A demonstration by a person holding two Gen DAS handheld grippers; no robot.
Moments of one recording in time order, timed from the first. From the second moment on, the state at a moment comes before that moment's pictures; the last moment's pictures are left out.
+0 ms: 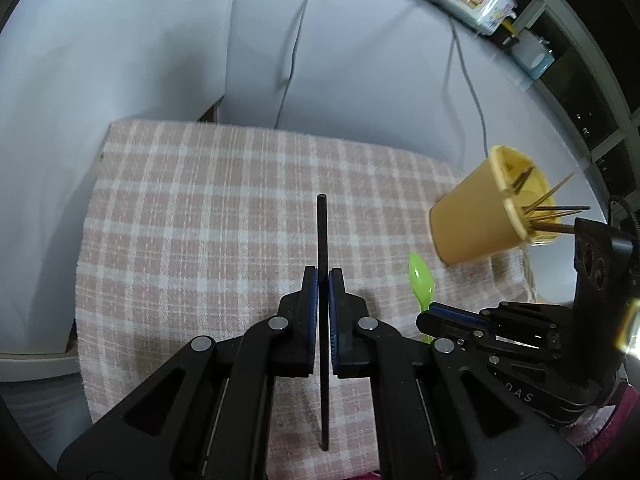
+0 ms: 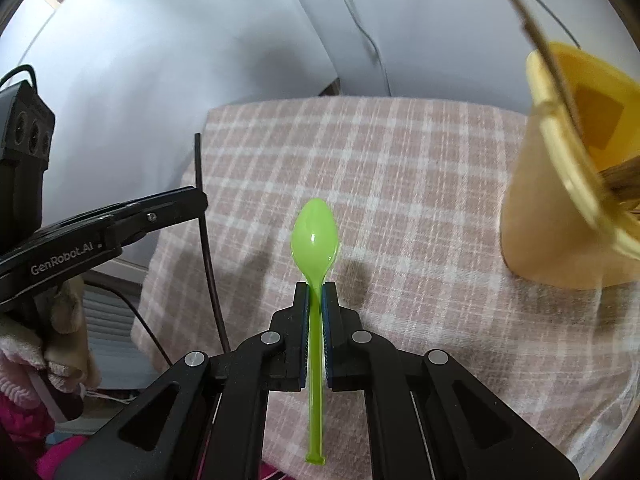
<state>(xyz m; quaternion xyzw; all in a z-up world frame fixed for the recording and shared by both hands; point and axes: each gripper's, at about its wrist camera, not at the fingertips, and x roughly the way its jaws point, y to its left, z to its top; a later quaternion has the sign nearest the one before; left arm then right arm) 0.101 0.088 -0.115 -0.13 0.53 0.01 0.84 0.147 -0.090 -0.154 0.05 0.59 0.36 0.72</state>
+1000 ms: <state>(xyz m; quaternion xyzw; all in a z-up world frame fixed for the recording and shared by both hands) 0.095 0.022 -0.028 -0.08 0.43 -0.06 0.90 0.147 -0.154 -0.075 0.11 0.49 0.33 0.80</state>
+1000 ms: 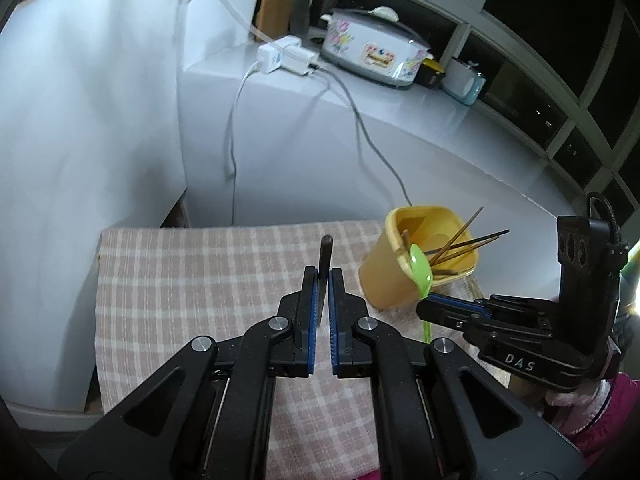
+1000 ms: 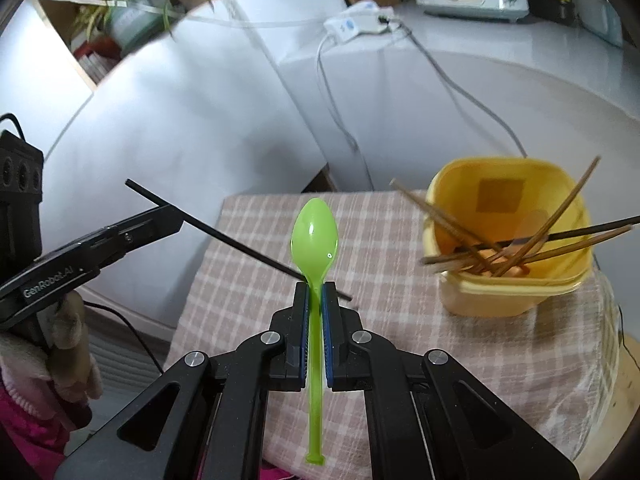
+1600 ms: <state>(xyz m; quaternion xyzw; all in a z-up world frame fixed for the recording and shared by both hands) 0.116 -0.019 0.040 -0.04 0.37 -0.13 0.92 0.159 -0.232 -0.018 0.17 0.42 0.29 0.84</state>
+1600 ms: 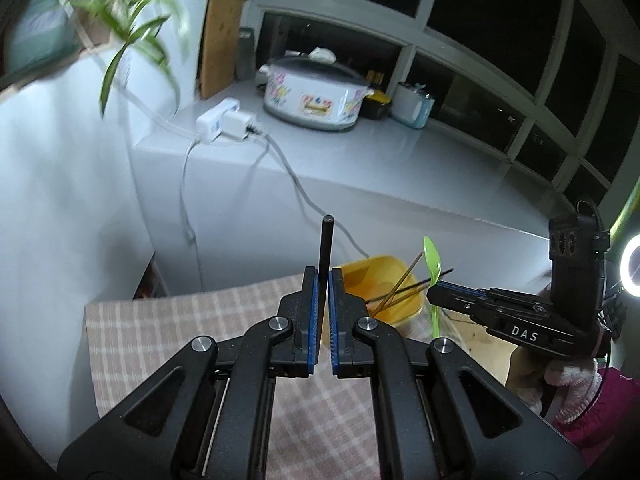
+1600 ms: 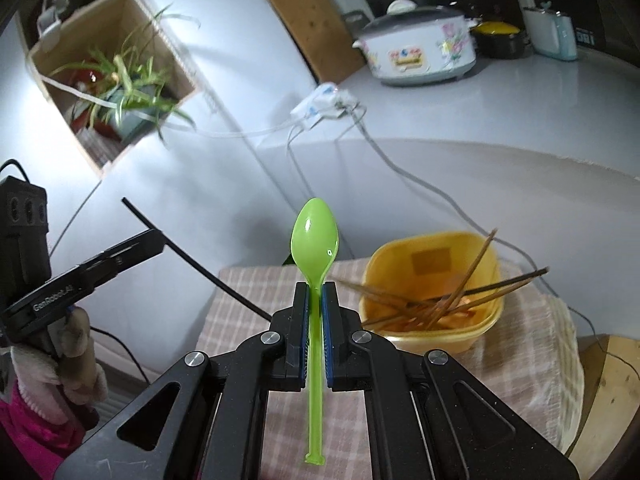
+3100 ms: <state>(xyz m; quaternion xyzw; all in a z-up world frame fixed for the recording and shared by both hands) 0.232 -0.089 0.019 -0.03 0.38 -0.18 0.91 0.263 -0.265 -0.068 0.16 0.41 0.18 0.88</state>
